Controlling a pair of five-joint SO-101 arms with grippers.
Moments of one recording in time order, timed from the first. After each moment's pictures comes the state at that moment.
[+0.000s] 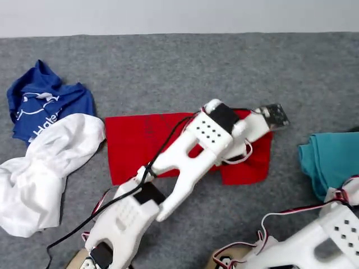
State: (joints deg) left arm 43.5 37.3 -39.2 99.1 -16.7; right arm 52.5 -47.0 23.5 98.2 30.8
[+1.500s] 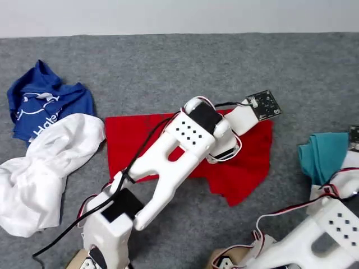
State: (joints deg) left arm 39.7 23.0 -22.3 86.7 -15.1; right arm 45.7 -47.1 28.1 98.7 30.8
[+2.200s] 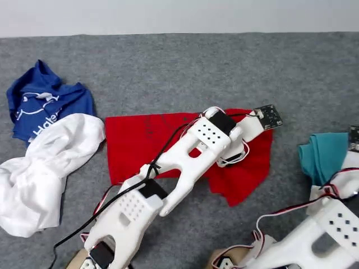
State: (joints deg) left arm 40.5 46.3 -38.0 84.3 -15.1; right arm 45.7 -47.1 28.1 98.8 30.8
